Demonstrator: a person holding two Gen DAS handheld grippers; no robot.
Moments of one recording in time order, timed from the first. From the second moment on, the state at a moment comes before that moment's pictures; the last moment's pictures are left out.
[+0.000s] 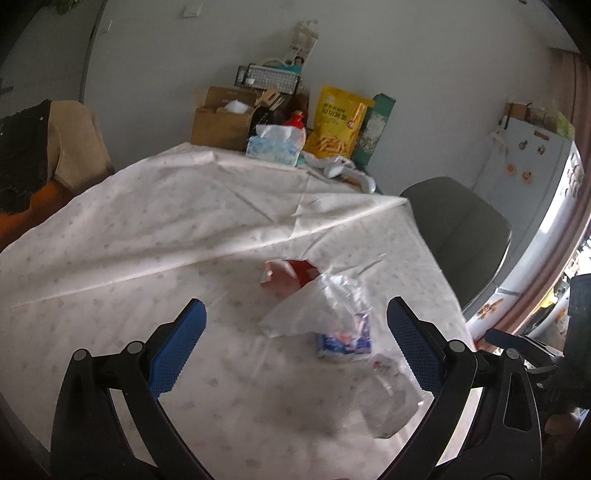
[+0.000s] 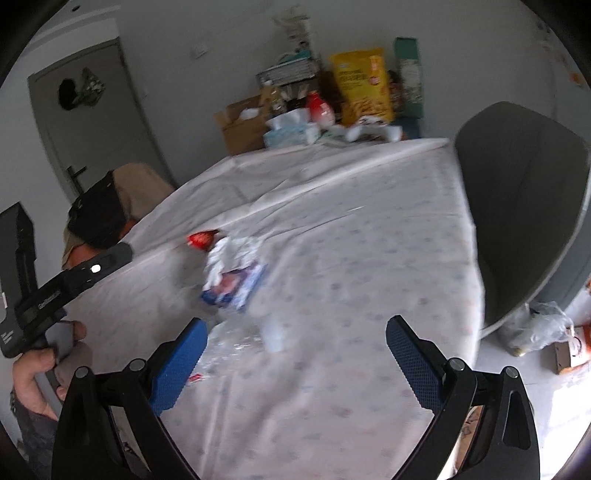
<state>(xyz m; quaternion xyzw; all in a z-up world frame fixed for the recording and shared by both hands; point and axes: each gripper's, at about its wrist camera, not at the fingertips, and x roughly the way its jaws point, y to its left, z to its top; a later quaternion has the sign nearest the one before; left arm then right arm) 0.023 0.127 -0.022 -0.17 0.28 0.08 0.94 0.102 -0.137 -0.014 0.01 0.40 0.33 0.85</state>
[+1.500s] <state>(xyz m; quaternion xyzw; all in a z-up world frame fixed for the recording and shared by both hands) 0.105 0.122 -0.078 -0.20 0.38 0.04 0.90 0.144 -0.154 -0.041 0.07 0.43 0.31 0.84</state>
